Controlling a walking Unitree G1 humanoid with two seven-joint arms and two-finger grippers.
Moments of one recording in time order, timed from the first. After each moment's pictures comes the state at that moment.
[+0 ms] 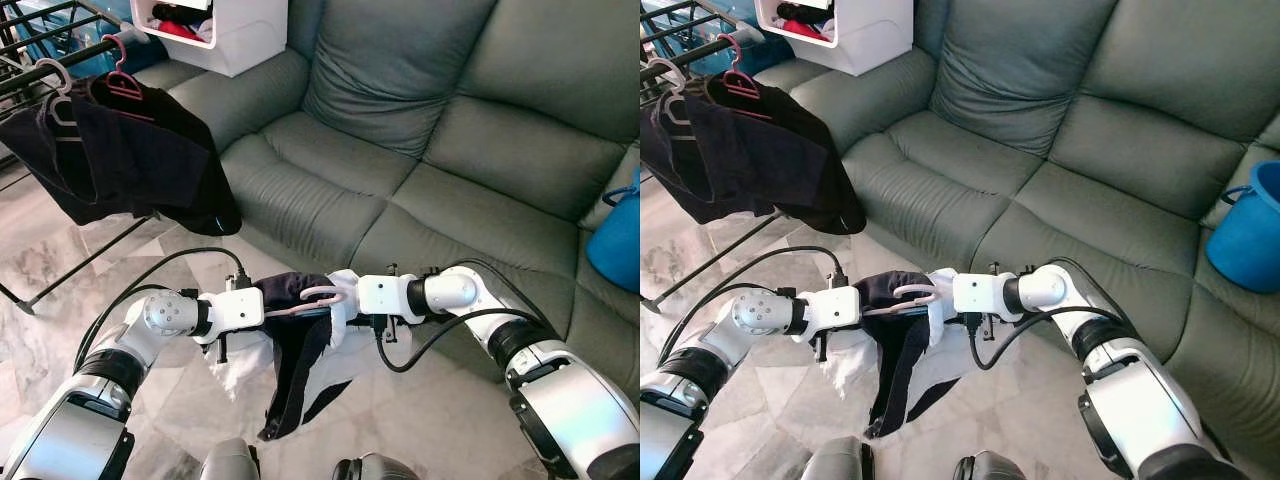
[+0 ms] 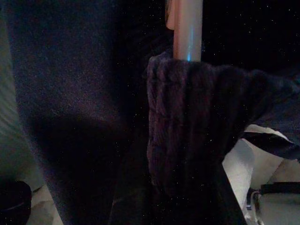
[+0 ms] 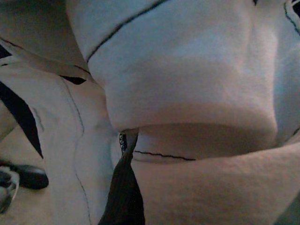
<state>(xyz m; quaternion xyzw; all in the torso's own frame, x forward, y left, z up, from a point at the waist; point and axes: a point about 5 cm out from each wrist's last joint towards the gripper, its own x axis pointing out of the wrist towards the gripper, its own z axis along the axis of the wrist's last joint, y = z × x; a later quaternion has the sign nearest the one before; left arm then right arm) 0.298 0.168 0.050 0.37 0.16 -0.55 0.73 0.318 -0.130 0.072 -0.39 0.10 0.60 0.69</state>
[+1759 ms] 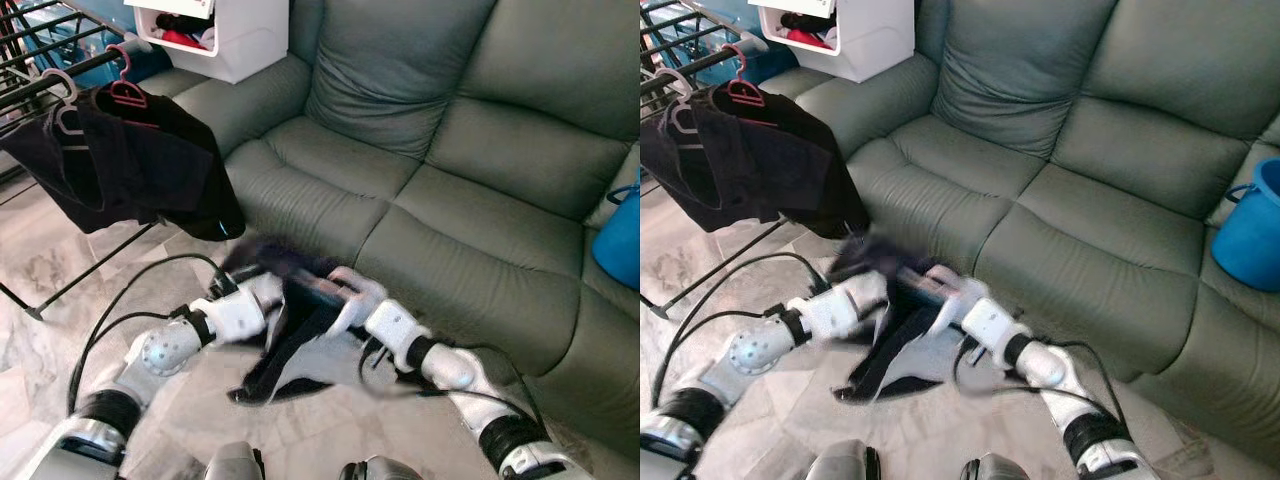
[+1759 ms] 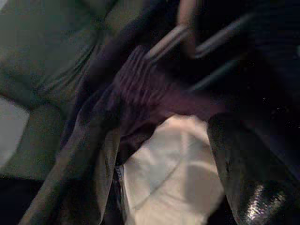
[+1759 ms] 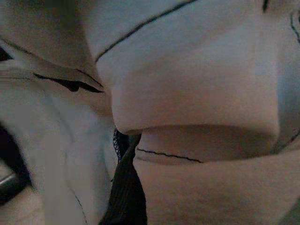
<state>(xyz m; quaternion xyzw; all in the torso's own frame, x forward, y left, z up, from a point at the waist) 0.280 0.159 0.050 0.40 -0.04 -0.41 0.82 0.271 -0.140 0.011 -0.23 0.12 0.36 0.90</state>
